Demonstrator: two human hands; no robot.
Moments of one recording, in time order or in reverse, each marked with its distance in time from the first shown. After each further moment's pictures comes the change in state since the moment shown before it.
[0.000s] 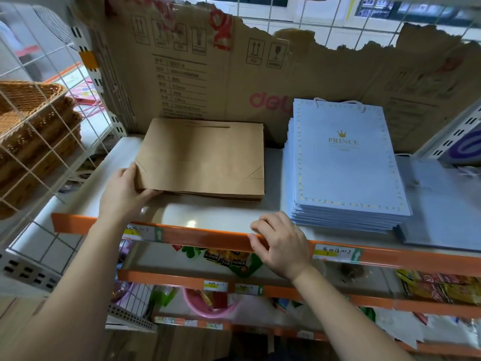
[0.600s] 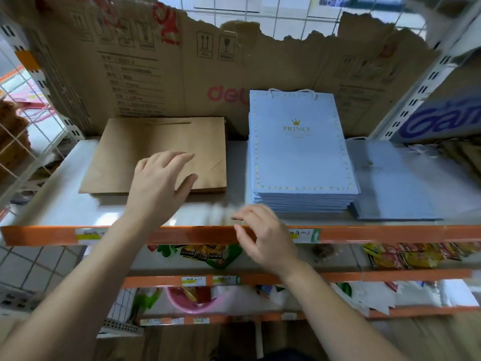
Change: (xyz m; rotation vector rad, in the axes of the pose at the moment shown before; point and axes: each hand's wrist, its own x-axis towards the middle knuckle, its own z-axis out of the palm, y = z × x) left_hand -0.052 0.135 0.008 0.081 0.082 0.648; right_hand -0.017 0.004 -0.055 0.278 -0.008 0.047
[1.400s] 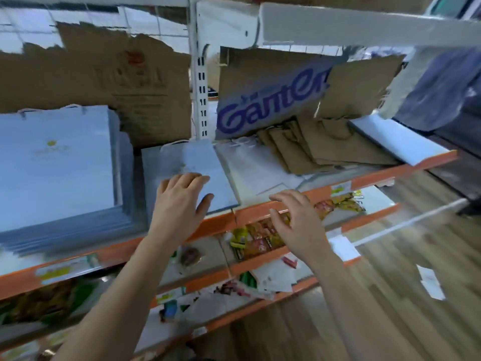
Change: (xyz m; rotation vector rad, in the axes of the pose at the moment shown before) left_hand 0.075 0.427 0.150 -0.095 -0.110 0.236; right_hand -0.227 0.255 -0.323 -0.249 0.261 0.481
